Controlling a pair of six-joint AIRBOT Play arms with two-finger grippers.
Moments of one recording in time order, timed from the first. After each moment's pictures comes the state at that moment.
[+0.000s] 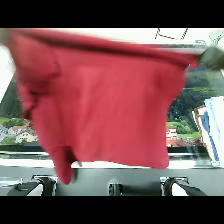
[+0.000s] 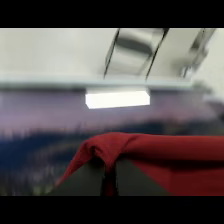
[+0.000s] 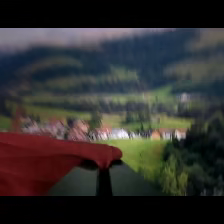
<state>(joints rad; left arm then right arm) 0.02 -0.98 1.46 1.05 -0.89 -1.43 -0.27 -1.20 1.59 -1.06 1.26 1.40</state>
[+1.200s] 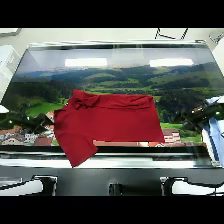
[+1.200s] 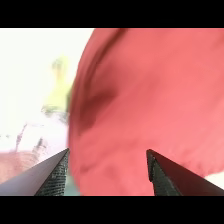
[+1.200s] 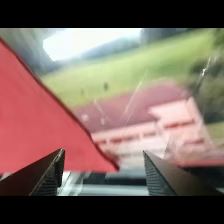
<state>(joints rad) 0.43 -1.42 0.93 1.01 -1.30 -1.36 -0.48 -1.52 1.18 -1.16 1.48 1.53</state>
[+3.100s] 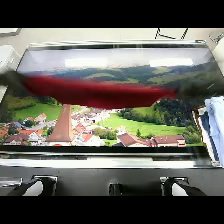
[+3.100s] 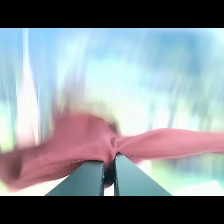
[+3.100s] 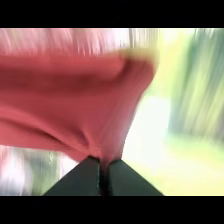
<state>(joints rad) 0.30 -1.06 1.55 0.87 -1.20 -1.31 -0.26 -1.14 1.47 -1.01 1.30 1.36</state>
